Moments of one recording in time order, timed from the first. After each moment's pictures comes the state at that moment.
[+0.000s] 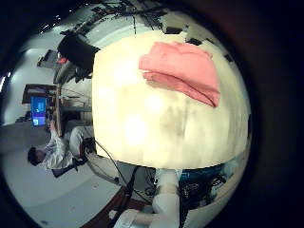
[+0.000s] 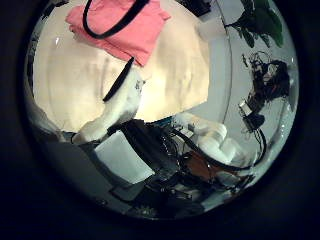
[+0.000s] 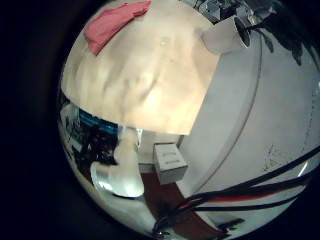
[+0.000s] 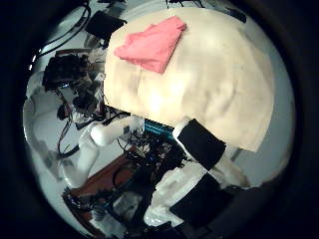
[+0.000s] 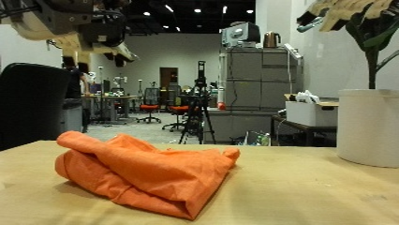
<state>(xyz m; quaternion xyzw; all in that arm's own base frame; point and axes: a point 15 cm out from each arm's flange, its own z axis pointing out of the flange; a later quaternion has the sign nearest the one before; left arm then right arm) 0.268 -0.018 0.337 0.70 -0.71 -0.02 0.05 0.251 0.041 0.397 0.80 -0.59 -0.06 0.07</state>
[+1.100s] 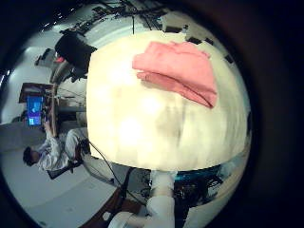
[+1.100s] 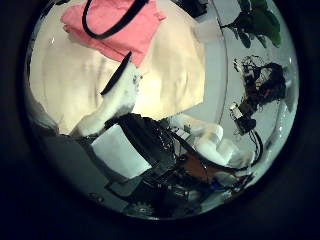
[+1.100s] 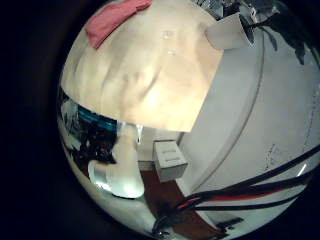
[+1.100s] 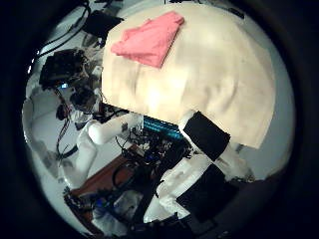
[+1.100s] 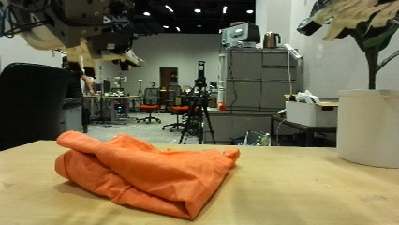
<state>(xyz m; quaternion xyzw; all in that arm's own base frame) 0.269 -0.019 0.329 0.71 -0.71 0.00 0.06 0.241 0.041 0.381 0.80 -0.59 -0.07 0.09</state>
